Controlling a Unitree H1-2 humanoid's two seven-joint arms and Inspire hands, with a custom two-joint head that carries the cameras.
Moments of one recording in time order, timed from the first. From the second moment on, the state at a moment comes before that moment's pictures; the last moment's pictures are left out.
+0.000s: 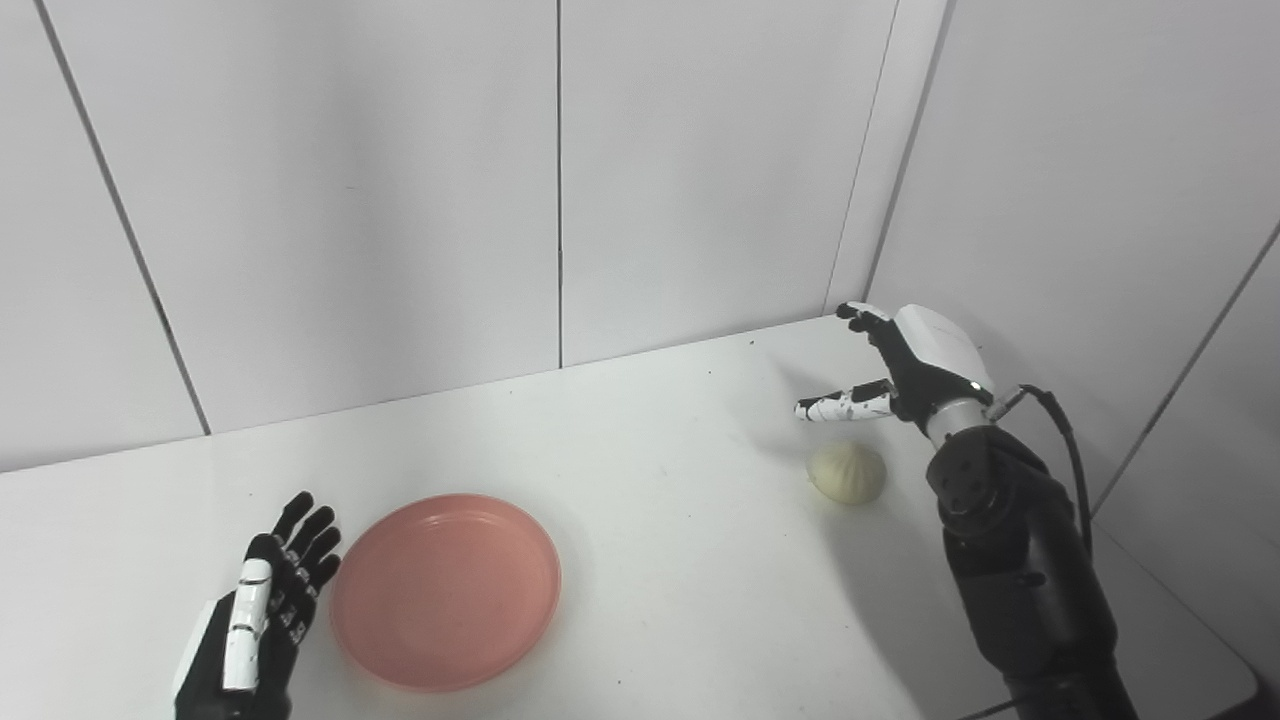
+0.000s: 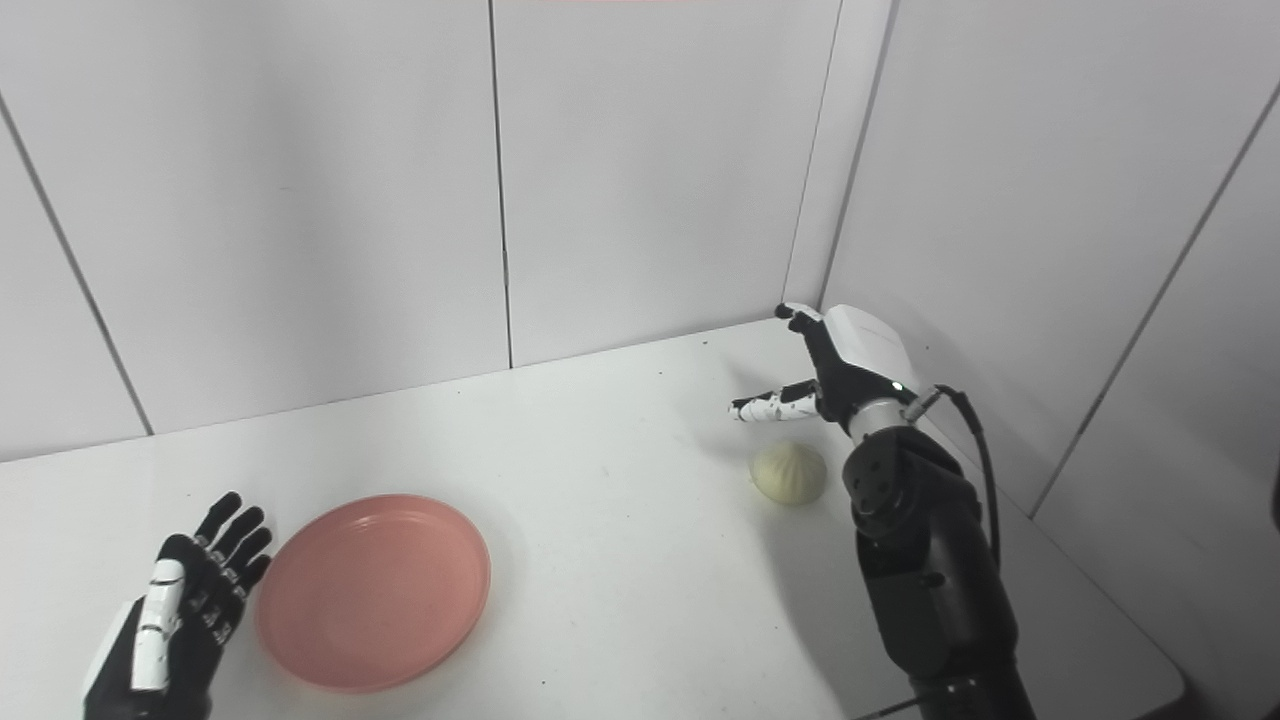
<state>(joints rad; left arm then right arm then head) -0.31 0.00 -0.04 0.26 -0.19 -0.02 -0.23 -0.38 -0.51 -0.28 -0.15 -0.89 0.47 0.46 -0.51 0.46</state>
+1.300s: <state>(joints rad) -0.36 0.00 0.01 0.34 -0.17 -0.10 -0.20 -0.40 -0.49 -0.30 -0.16 -1.07 0.47 0.68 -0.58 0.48</state>
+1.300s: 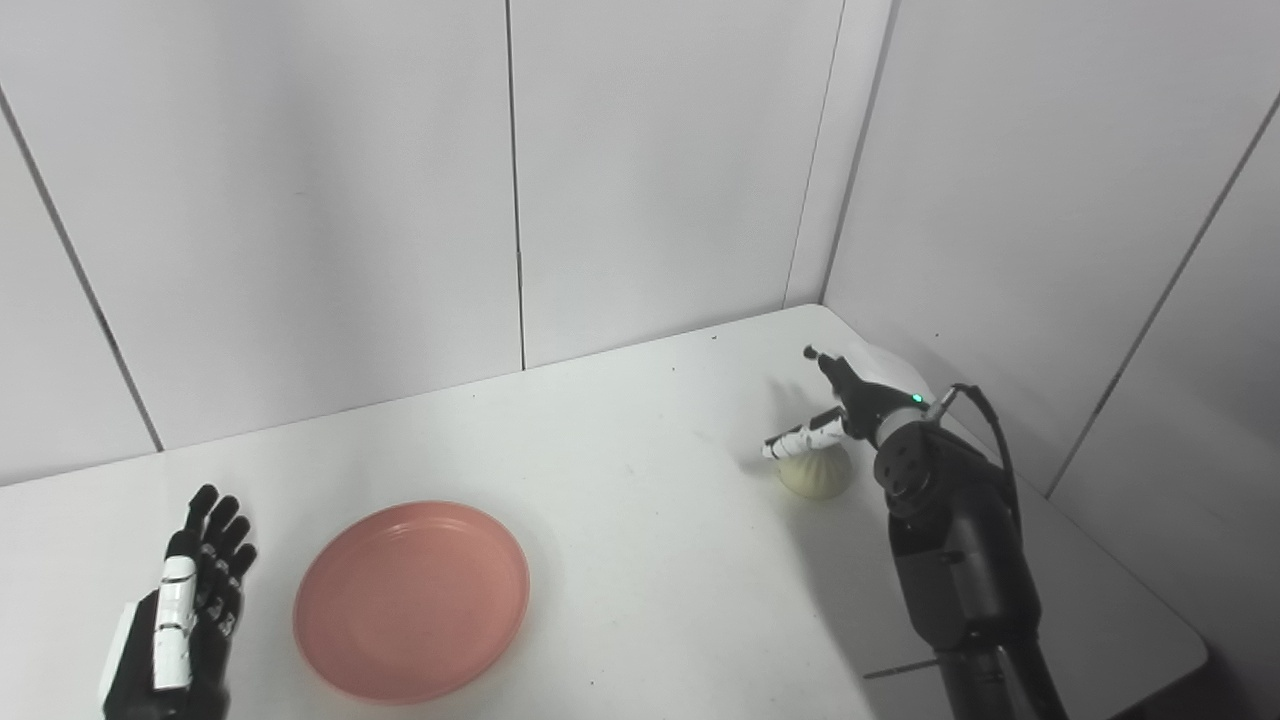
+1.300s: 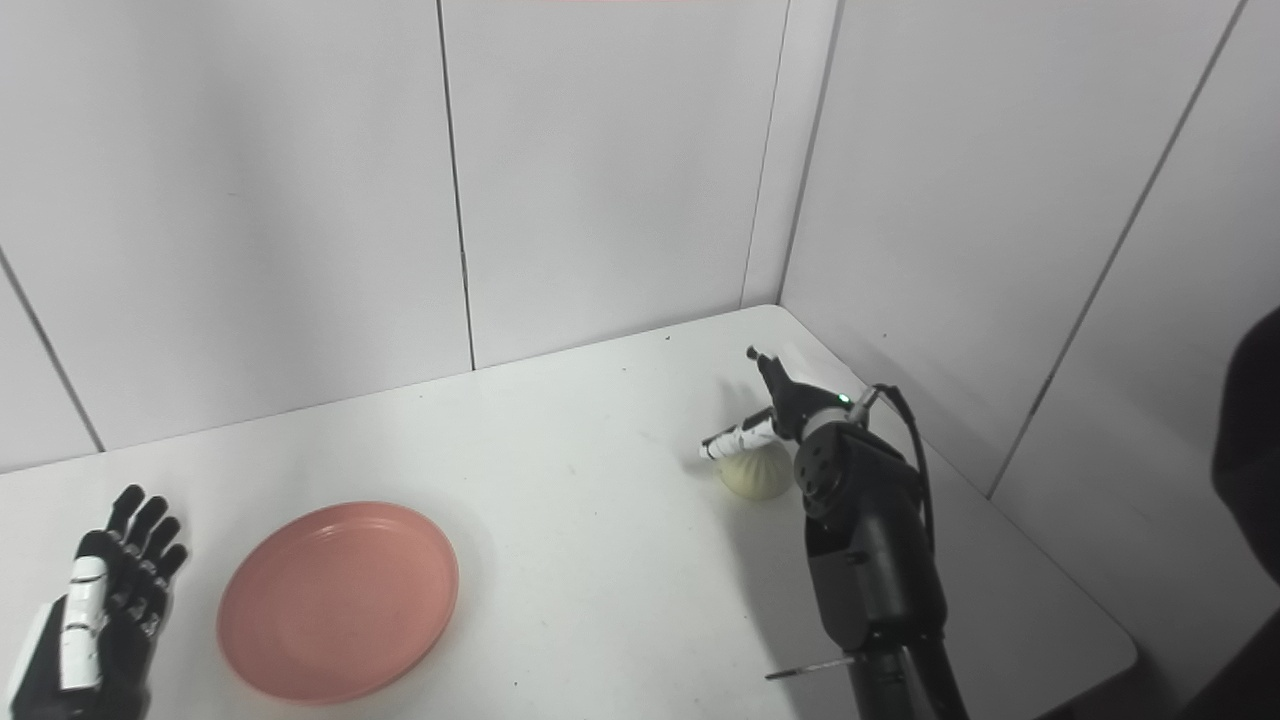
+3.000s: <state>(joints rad) -0.31 0.00 -0.03 0.26 -0.17 -0.04 -0.20 -0.26 -0.53 -0.18 0.02 -0.86 0.47 0.22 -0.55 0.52</state>
